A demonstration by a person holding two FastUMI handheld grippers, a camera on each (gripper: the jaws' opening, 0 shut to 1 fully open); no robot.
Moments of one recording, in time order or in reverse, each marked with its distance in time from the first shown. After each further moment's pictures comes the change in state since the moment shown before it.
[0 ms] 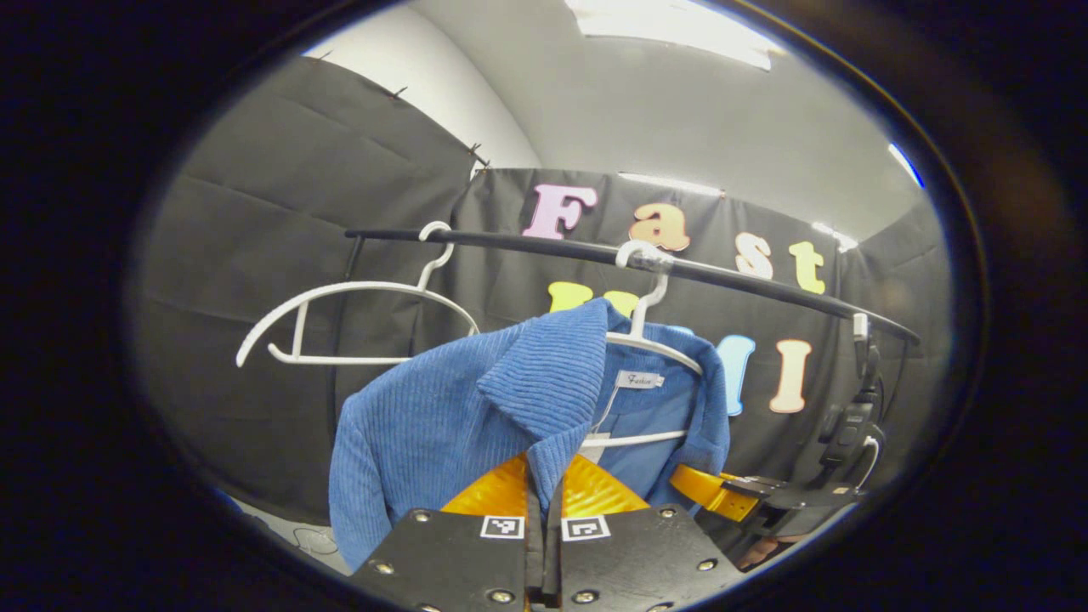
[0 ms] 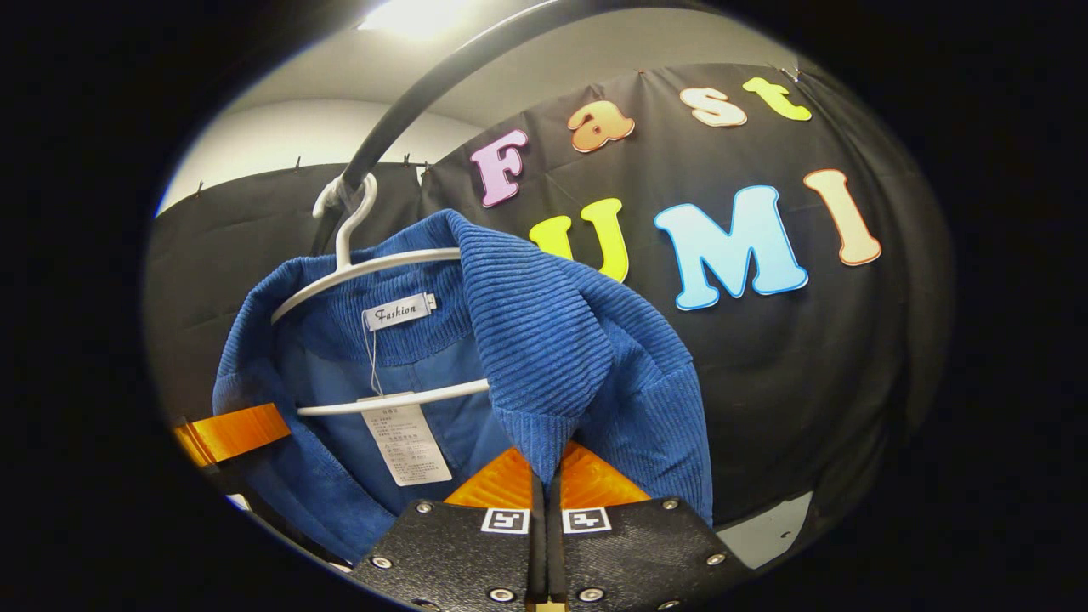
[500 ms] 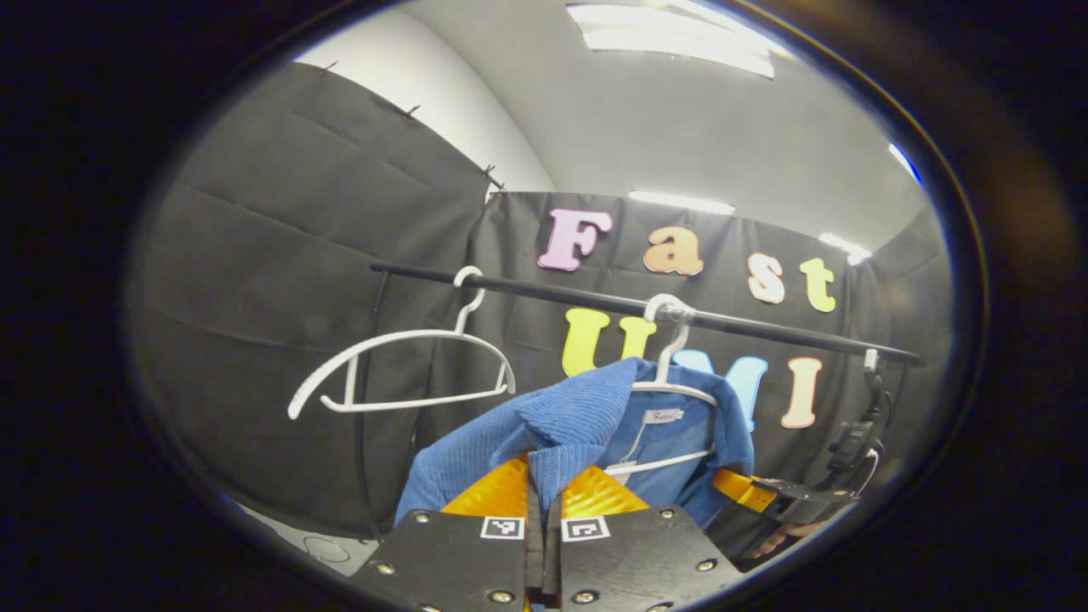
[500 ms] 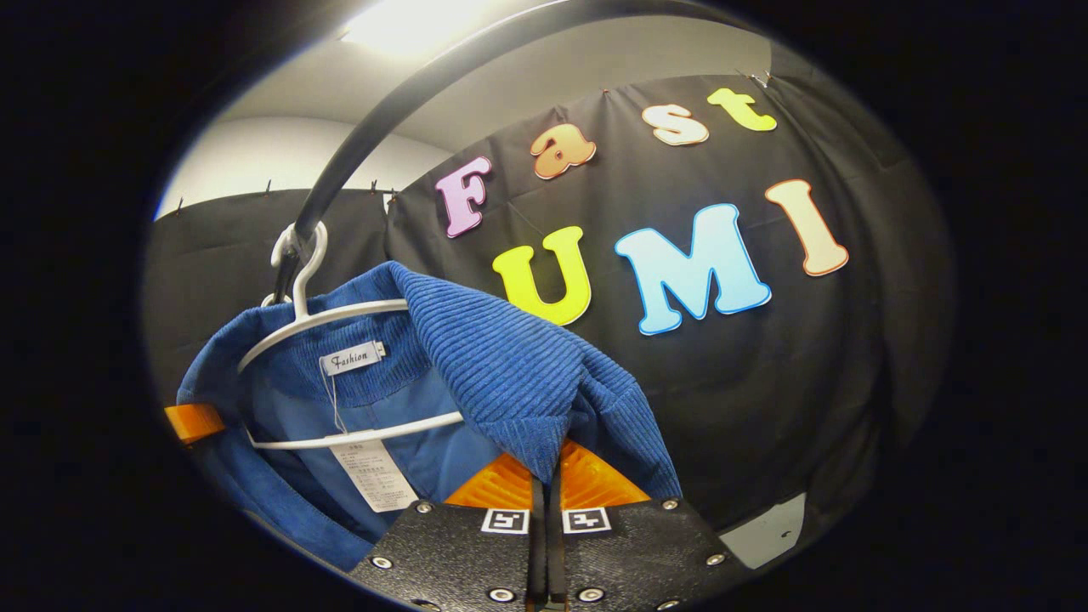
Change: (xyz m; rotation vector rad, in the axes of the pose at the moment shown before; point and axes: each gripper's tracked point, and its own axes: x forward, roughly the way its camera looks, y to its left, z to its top) left arm -0.019 0.038 0.048 0.004 -0.063 0.061; right arm 0.002 -0.031 0.025 0.049 -0.087 -0.099
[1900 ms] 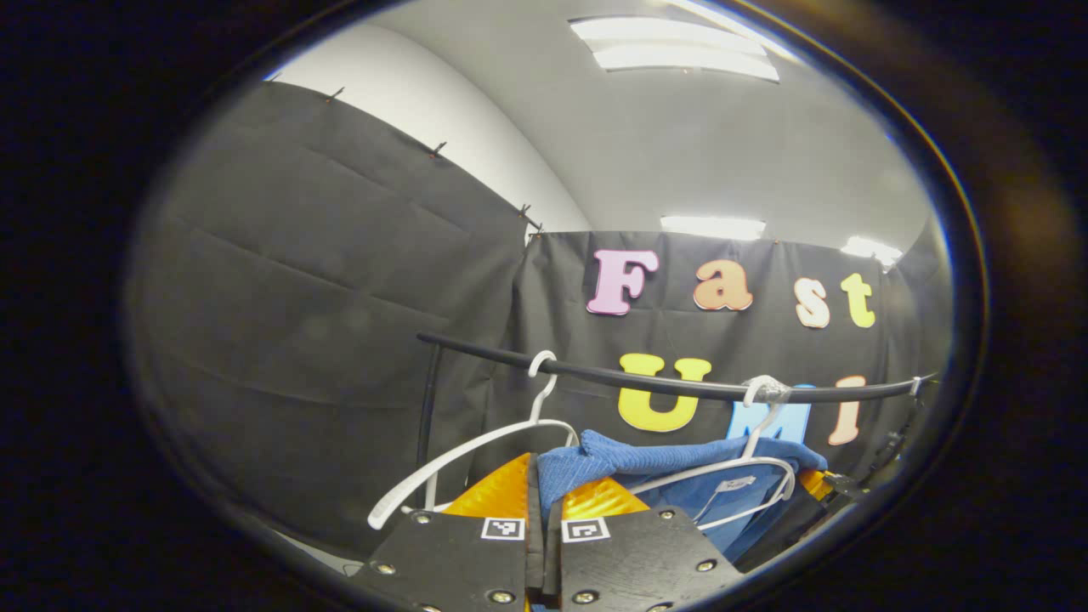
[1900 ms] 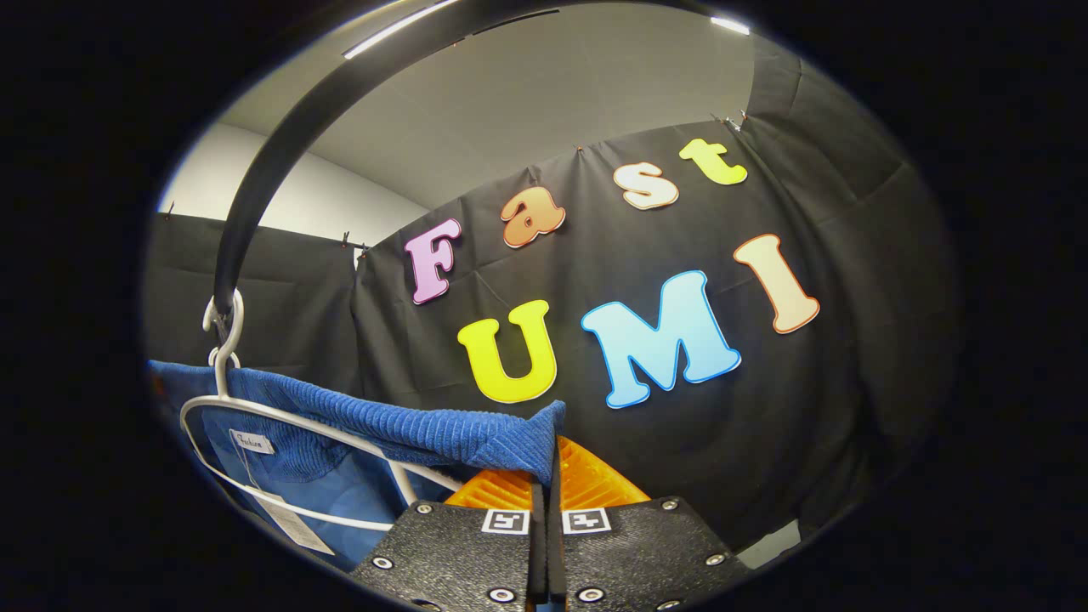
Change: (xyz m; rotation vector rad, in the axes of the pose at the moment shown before) left arm 0.034 0.064 0.097 0.088 -0.122 0.100; right arm 0.029 -0.025 0.067 -0.017 -0.254 -0.107
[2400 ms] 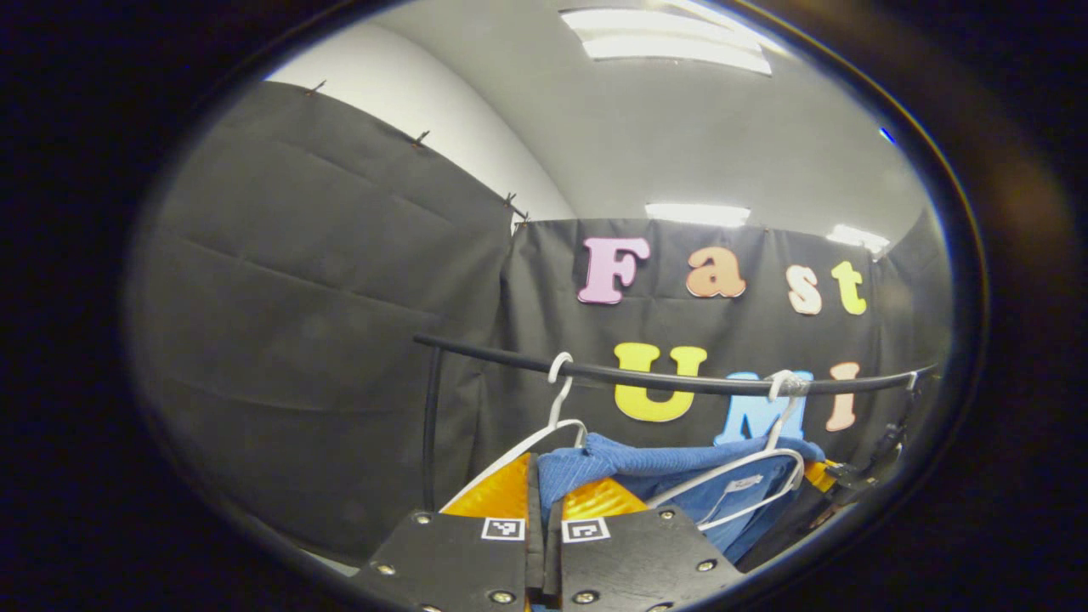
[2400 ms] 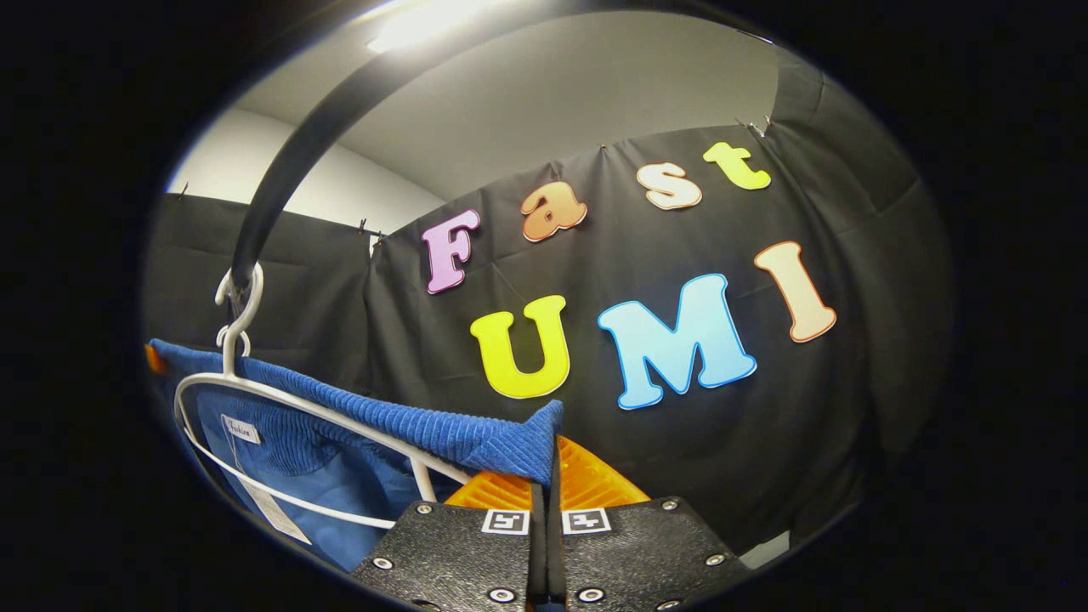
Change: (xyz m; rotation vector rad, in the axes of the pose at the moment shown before) left arm 0.022 0.035 -0.005 0.010 0.052 -0.044; right arm 0.004 0.015 -0.009 -0.081 0.020 0.058
